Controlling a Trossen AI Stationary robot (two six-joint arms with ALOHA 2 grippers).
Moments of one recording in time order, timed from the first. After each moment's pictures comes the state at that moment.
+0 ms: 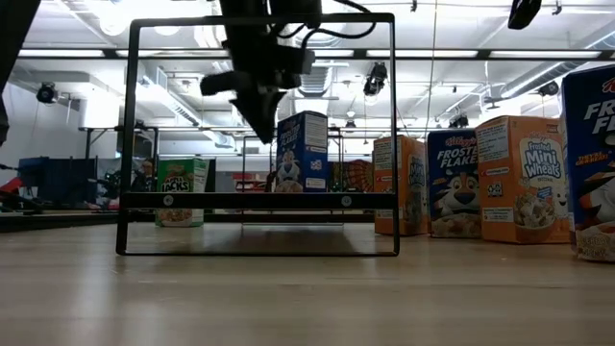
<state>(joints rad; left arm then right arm) 0.09 1.82 1.56 -1.04 -0.34 0.50 0.32 0.44 0.40 0.34 0.47 -0.04</state>
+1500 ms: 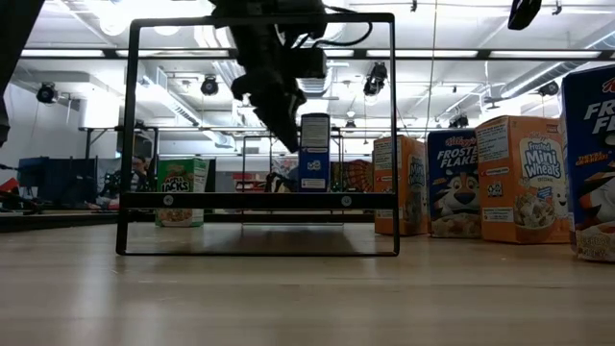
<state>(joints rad) 0.14 1.83 1.50 -0.82 -0.10 0.35 0.32 0.44 0.40 0.34 0.47 -0.03</state>
